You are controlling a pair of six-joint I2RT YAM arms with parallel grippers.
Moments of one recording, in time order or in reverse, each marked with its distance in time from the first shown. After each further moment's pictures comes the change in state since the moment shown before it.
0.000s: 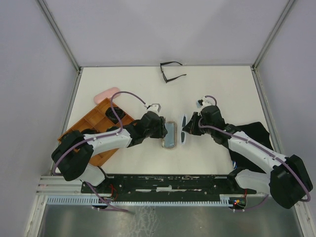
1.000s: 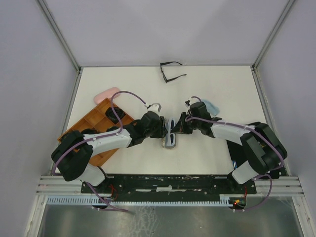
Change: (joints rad) left arm -0.005 -0.003 0.005 -0.003 0.010 0.000; right arm 0.000 0.417 0.081 0.232 -0.249 0.115
